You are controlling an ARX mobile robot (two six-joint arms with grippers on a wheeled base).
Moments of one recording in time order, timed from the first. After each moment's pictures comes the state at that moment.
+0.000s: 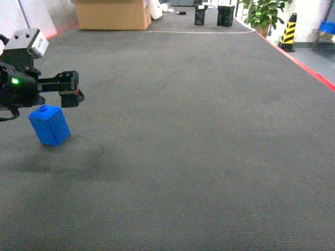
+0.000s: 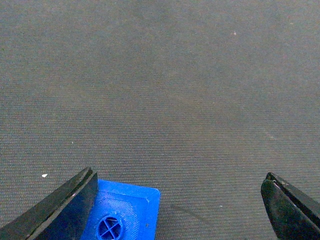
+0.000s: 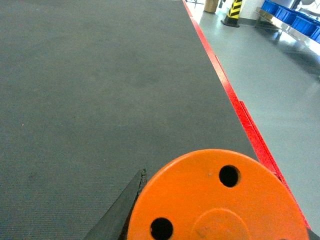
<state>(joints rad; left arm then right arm) 0.02 2.00 1.19 0.25 0.14 0.00 0.14 0.80 0.29 0.26 0.30 -0.08</state>
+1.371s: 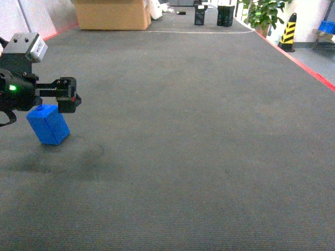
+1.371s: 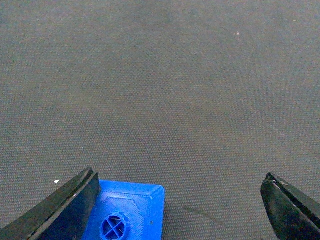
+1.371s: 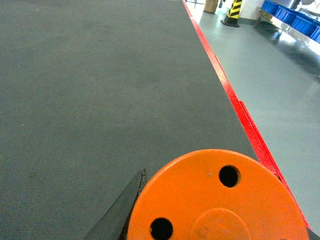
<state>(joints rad) 0.04 2.01 1.15 0.31 0.14 0.06 0.14 0.80 0.29 0.26 0.30 -0.08</state>
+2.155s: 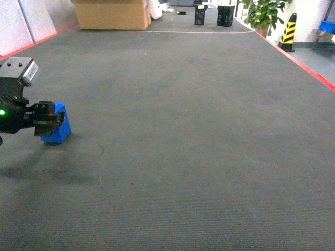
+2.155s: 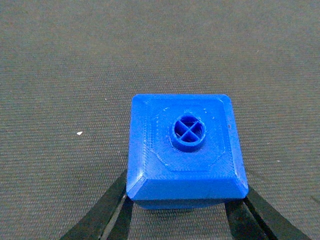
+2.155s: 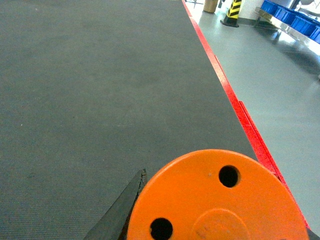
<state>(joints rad) 0.07 2.00 1.06 0.32 0.12 0.13 0.14 0.80 0.29 0.26 0.30 -0.08</state>
